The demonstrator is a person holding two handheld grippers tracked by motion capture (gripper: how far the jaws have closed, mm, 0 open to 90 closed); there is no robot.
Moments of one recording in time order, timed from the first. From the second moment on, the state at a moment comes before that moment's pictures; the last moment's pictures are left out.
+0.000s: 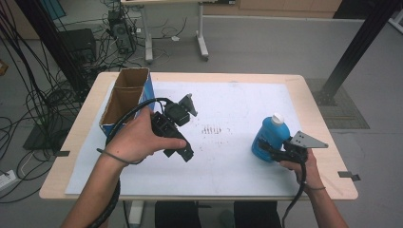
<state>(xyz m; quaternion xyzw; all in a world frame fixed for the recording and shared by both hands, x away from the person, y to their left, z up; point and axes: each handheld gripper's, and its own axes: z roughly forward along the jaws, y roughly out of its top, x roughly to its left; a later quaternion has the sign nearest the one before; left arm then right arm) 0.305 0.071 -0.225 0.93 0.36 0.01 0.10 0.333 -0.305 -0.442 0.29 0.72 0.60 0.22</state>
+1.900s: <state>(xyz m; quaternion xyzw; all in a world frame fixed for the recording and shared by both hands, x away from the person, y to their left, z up) 0.335 0.072 -0.192 0.95 0.25 0.00 0.17 0.349 -0.278 -0.354 0.17 0.77 0.62 0.04</state>
